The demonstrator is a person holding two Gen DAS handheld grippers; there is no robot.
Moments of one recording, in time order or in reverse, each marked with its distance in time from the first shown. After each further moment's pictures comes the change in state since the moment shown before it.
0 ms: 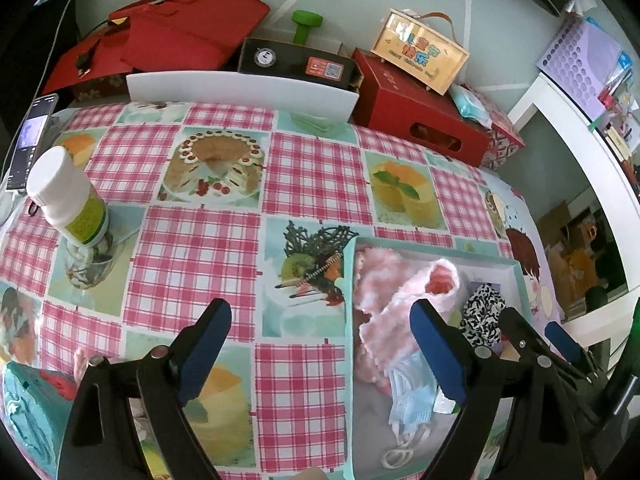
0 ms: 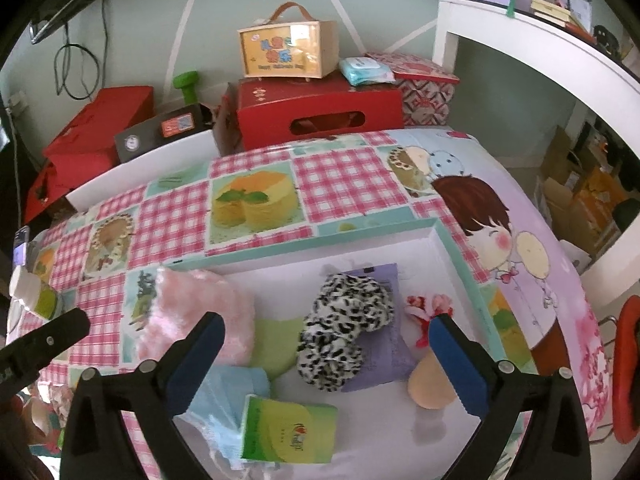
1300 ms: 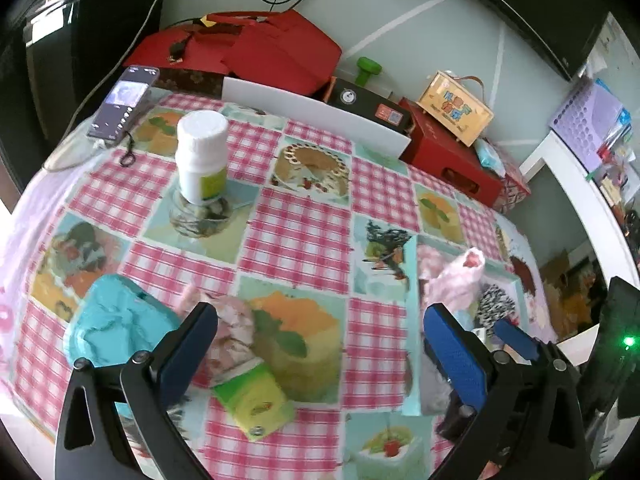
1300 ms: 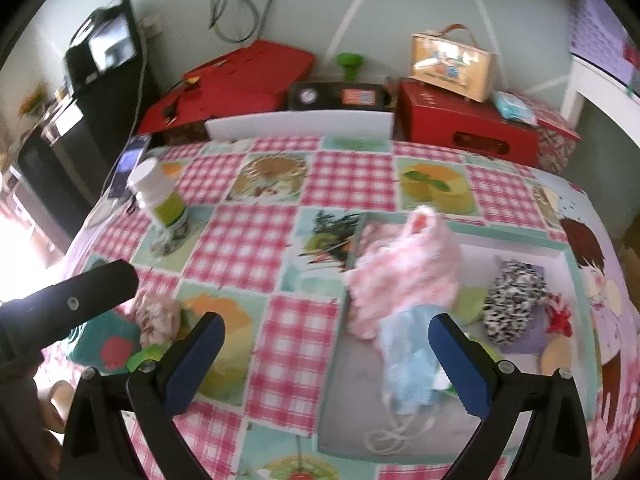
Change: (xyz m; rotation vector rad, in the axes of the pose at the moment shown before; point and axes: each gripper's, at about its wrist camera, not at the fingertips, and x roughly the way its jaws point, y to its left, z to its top) left arm -0.088 0.092 -0.064 -0.125 -0.141 0.024; right arm -0.048 0.128 -0.065 -0.323 -0.010 0.278
